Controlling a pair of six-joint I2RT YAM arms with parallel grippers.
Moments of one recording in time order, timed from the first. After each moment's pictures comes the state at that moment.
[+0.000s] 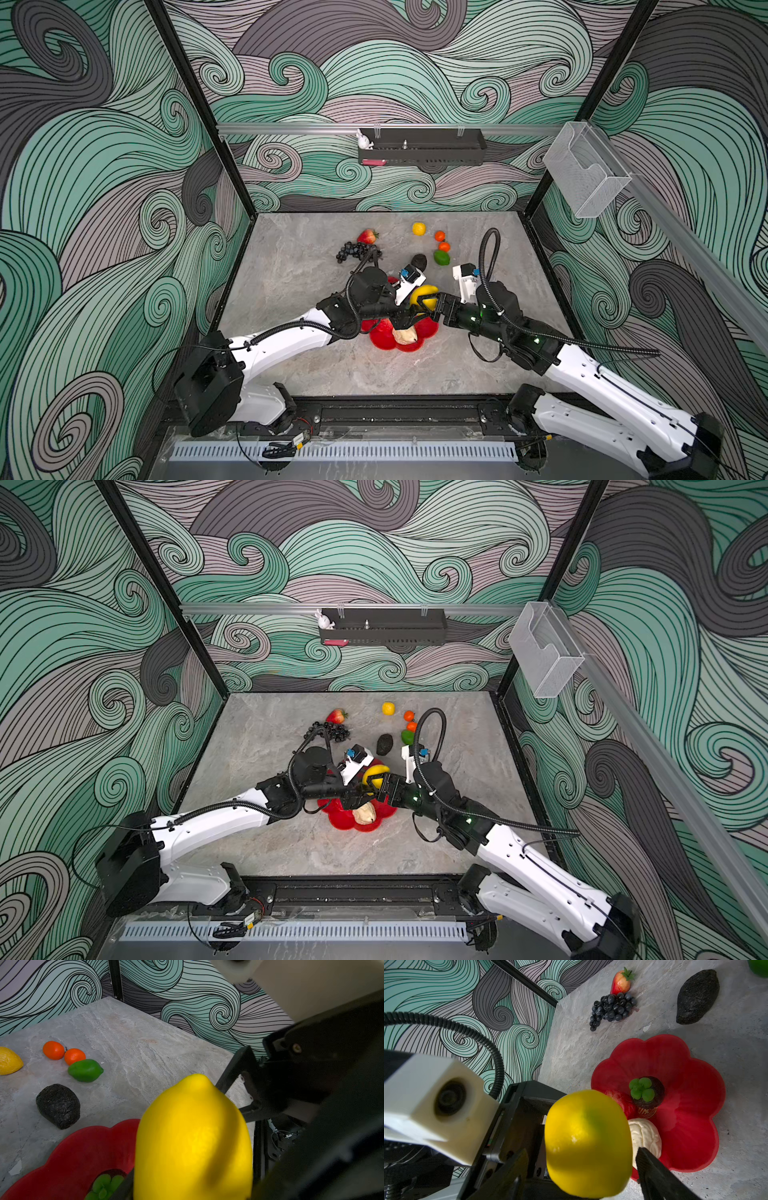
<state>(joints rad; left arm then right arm) -0.86 1.35 0.87 0.06 0.38 -0.05 0.80 0.88 0.75 -0.33 -0.09 0.86</state>
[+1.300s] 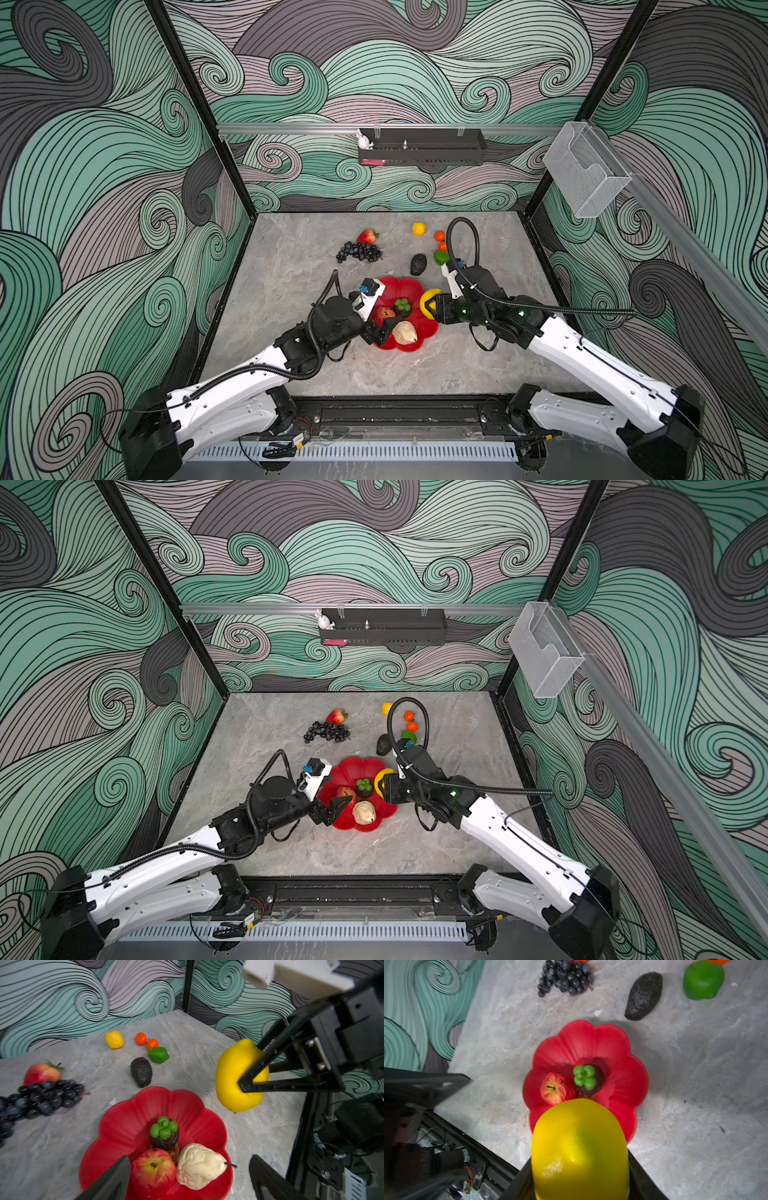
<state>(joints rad) -0.87 0.90 0.56 0.01 -0.05 -0.18 0.74 1.10 0.97 -0.71 0.00 0.52</state>
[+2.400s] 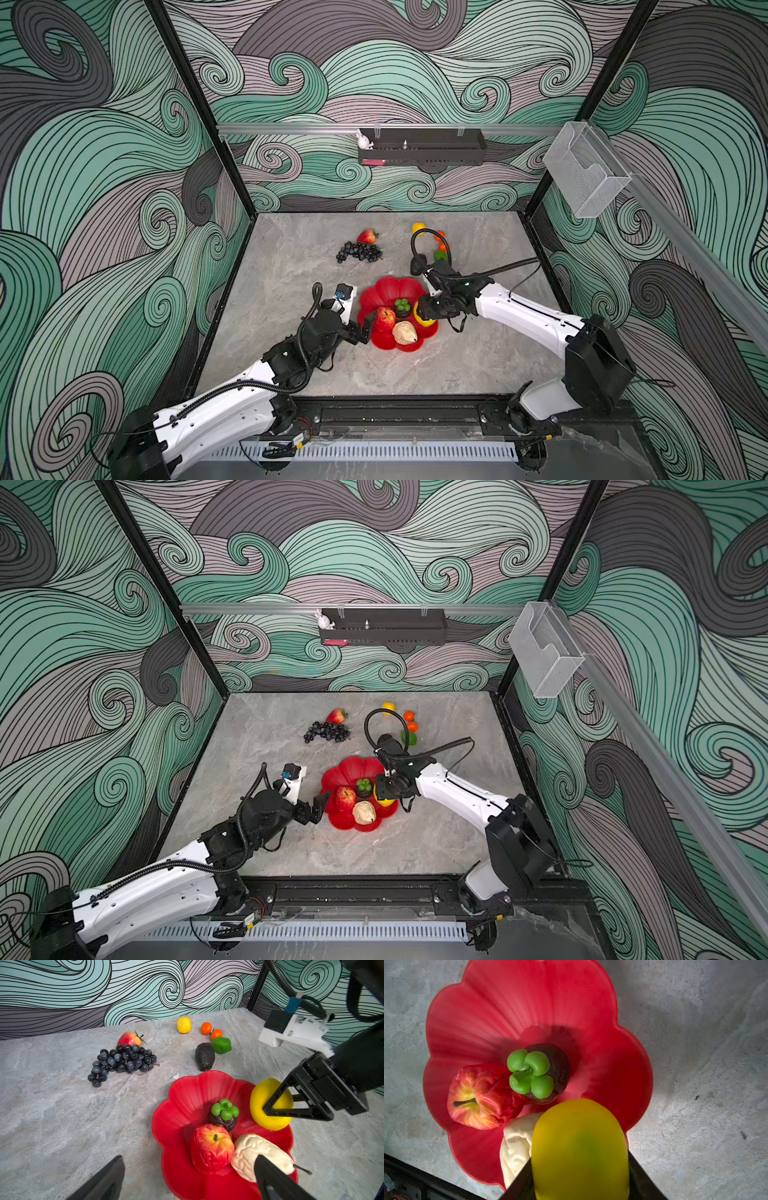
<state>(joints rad) -0.86 0.78 0.43 -0.05 -0.33 -0.27 0.69 1.52 1.05 -0.71 -0.04 0.49</state>
